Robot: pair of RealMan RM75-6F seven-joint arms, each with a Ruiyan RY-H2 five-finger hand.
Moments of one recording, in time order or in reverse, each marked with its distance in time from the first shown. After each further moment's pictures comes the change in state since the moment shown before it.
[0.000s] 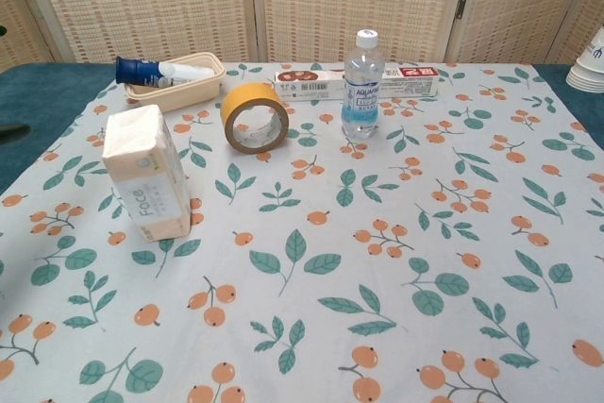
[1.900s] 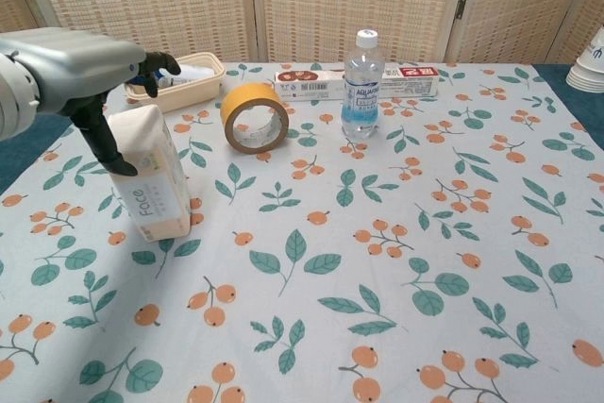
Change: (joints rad) left arm -0.547 -0.022 -0.114 -0.410 -0.836 -0.006 1.369; right arm 0.028 0.006 0.011 0.014 0.054 -0.056 0.013
